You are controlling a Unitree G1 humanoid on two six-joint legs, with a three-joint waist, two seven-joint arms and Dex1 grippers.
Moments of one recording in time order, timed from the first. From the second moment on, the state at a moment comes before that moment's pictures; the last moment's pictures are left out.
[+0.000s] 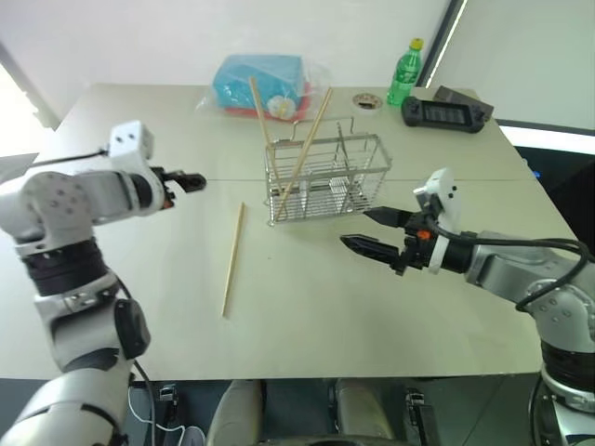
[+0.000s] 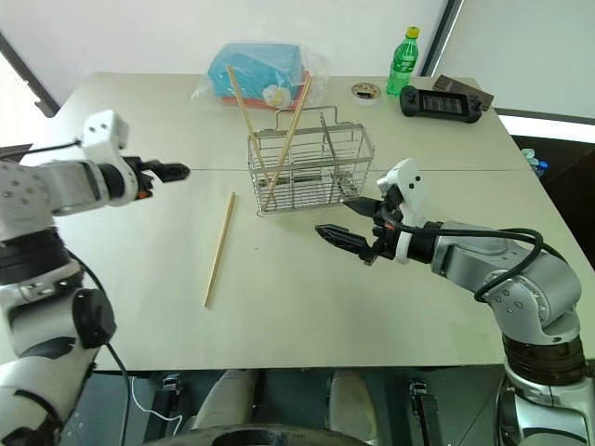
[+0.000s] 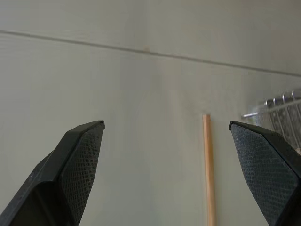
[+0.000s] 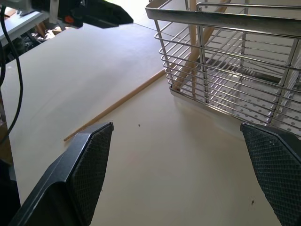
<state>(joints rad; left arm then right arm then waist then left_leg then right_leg) -0.83 0.46 0.39 -0.02 -0.63 1.60 0.07 -0.34 -0.72 -0.15 -0.52 0.95 1.03 0.49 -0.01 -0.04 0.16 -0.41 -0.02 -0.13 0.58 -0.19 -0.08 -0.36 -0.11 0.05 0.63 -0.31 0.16</state>
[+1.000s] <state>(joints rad) -0.85 0.30 0.05 0.37 -0.30 1.13 -0.18 -0.25 -0.72 -0.20 -0.60 1.01 1.03 0.41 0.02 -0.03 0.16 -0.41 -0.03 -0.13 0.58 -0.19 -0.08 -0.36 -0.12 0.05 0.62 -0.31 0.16</state>
